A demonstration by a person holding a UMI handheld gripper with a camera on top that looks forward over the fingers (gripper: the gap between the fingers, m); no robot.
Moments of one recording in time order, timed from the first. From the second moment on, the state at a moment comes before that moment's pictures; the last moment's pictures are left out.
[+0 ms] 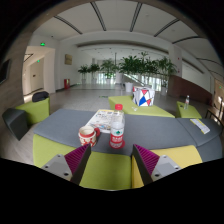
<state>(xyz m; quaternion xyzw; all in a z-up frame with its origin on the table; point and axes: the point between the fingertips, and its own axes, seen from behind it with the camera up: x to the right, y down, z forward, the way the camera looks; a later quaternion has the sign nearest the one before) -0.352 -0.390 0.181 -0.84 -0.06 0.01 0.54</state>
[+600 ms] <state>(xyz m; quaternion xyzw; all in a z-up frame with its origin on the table) -0.345 -0.446 0.219 -0.82 -0.05 -0.01 0.56</state>
